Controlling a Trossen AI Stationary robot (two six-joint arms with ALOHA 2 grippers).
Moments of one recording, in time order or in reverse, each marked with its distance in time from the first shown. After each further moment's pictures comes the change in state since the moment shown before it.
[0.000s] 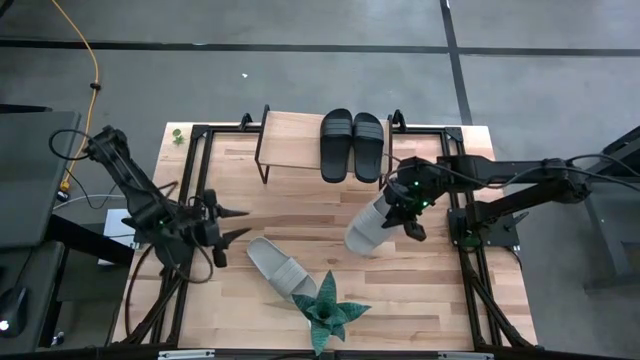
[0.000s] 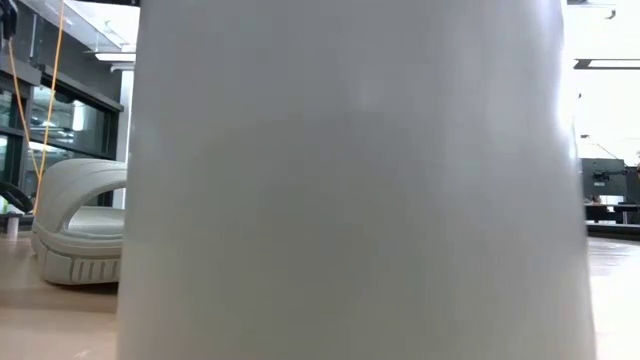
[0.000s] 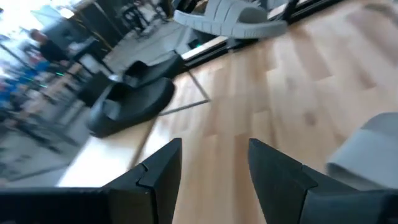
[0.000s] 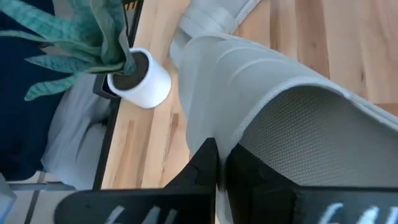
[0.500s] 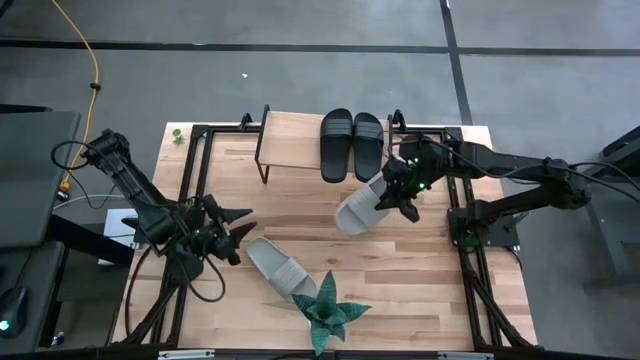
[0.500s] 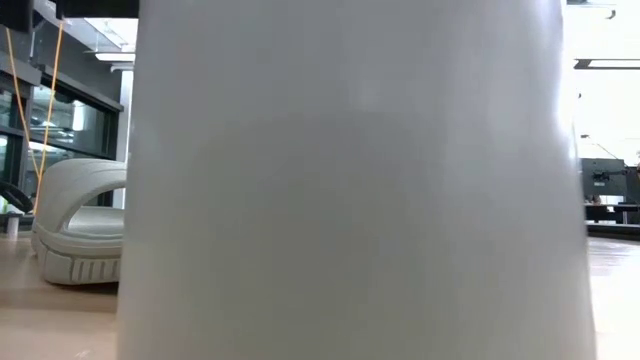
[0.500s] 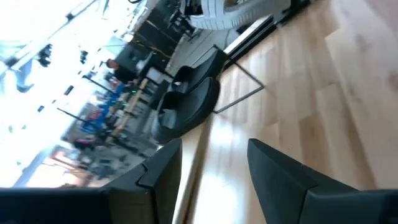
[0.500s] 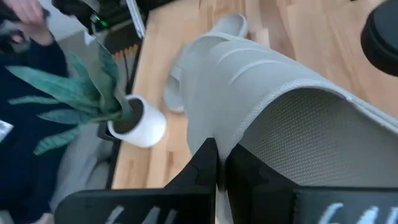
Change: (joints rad) left arm 0.000 0.174 0.000 0.101 -0.235 0.241; right arm -0.167 0.008 0.032 0.077 -0.113 0.006
